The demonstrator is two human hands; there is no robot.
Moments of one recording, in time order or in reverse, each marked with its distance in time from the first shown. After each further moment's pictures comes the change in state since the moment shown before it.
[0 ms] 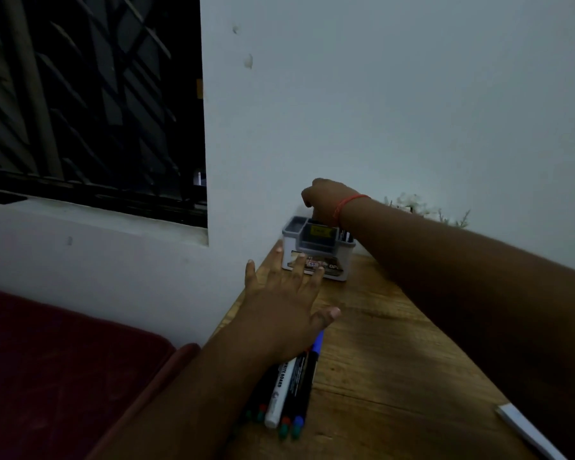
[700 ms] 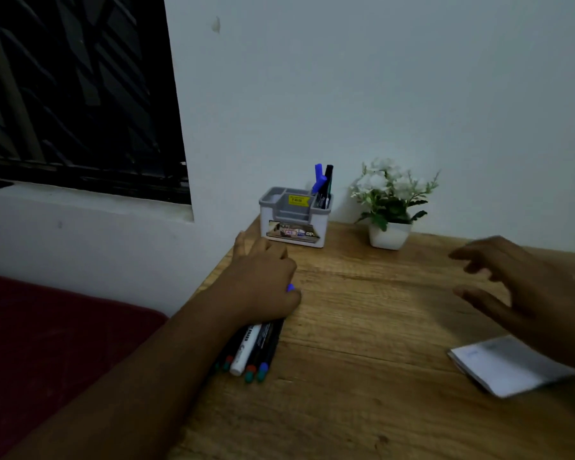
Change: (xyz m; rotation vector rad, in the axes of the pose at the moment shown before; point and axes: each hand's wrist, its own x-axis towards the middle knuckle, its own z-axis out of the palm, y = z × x) left_hand -0.004 0.010 -0.005 -0.045 0.072 0.122; right_hand -0.332 0.126 0.051 0.326 0.141 0.031
